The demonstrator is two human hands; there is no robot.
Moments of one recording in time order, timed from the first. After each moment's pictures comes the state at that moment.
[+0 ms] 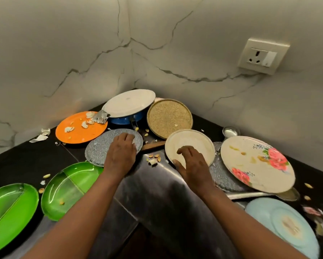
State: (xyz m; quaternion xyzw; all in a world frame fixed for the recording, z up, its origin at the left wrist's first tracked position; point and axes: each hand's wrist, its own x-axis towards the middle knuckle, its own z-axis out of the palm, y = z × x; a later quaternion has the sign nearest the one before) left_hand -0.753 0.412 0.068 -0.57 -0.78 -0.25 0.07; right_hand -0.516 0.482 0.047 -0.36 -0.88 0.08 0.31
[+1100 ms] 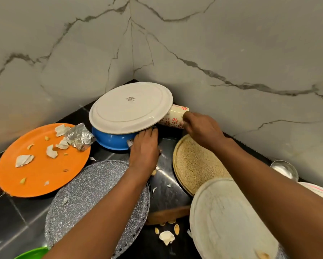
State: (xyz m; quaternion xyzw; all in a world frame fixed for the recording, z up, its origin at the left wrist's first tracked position) left_hand -0.833 0.648 0.002 -0.59 -0.79 -0.16 0.00; right_hand -0.686 0.780 0.055 -0.38 -0.92 0.00 0.09
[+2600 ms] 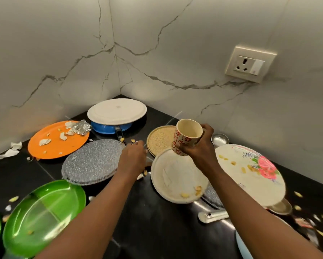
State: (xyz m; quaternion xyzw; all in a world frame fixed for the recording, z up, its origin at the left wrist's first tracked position) left_hand -0.708 0.501 0.062 -0.58 -0.79 -0.20 0.00; right_hand -0.503 0.573 0.093 -0.45 -0.70 0.35 0.42
